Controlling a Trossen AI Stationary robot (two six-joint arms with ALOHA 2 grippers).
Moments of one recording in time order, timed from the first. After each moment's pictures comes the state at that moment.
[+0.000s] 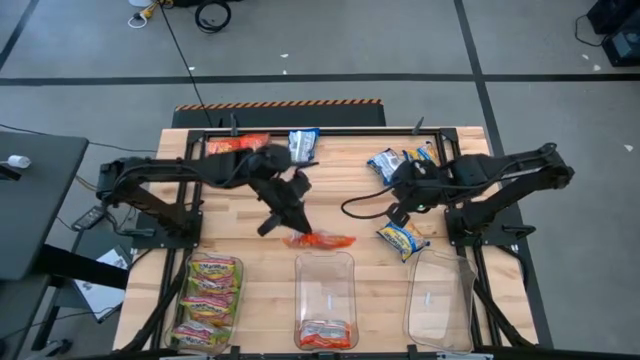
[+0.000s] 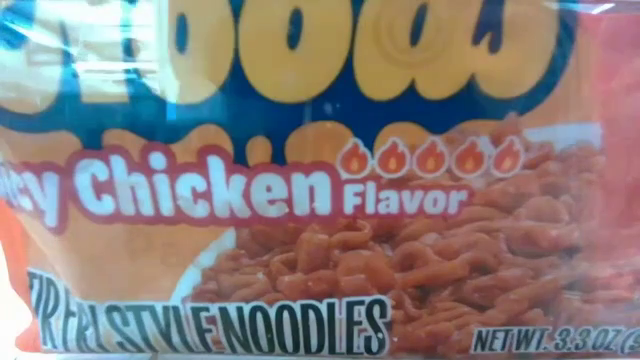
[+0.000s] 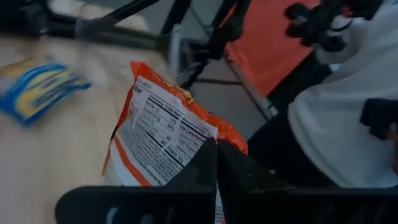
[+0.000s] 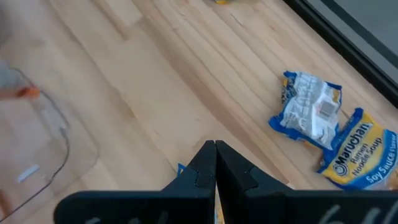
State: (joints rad) left arm 0.10 1.45 1.28 -0.32 0.76 -0.16; right arm 0.23 1.27 1.39 -1.29 0.45 0.83
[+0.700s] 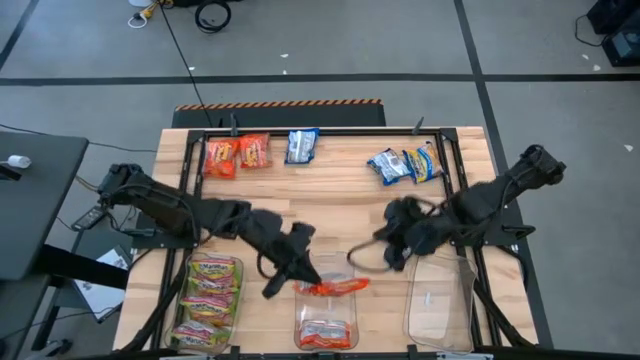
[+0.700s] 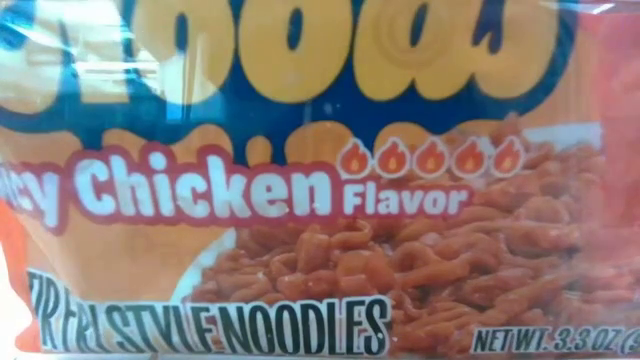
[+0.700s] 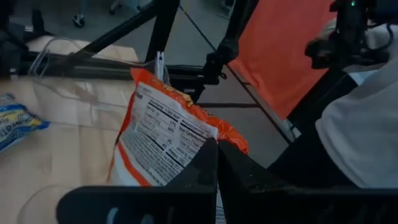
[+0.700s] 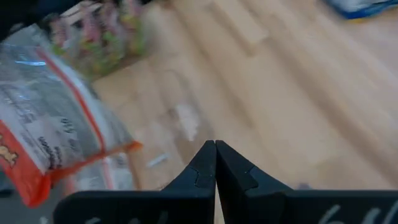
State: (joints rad) left arm -0.33 1.49 1.27 -0.05 0.26 -0.33; right arm 0.52 1.33 1.39 -0.96 0.45 0.91
